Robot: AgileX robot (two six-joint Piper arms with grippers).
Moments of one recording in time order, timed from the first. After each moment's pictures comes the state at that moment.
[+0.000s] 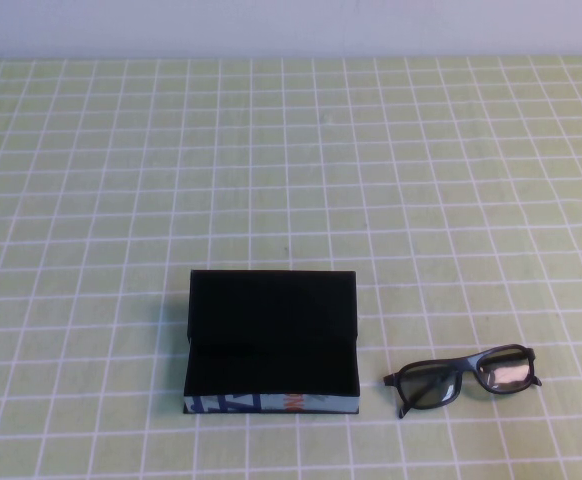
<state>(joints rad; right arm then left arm) 0.12 -0.01 0.03 0.20 -0.20 -0.03 -0.25 -0.01 0.02 -0.01 -0.24 -0.05</state>
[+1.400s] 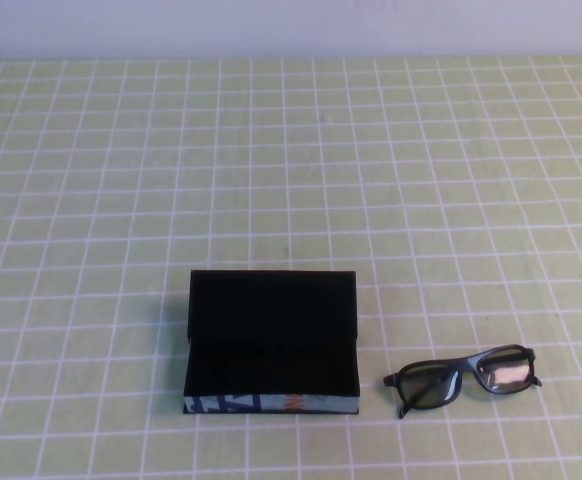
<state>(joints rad) 0.12 0.59 -0.94 0.22 0.46 -0.03 -0.25 0.30 -0.58 0.03 0.17 -0.21</state>
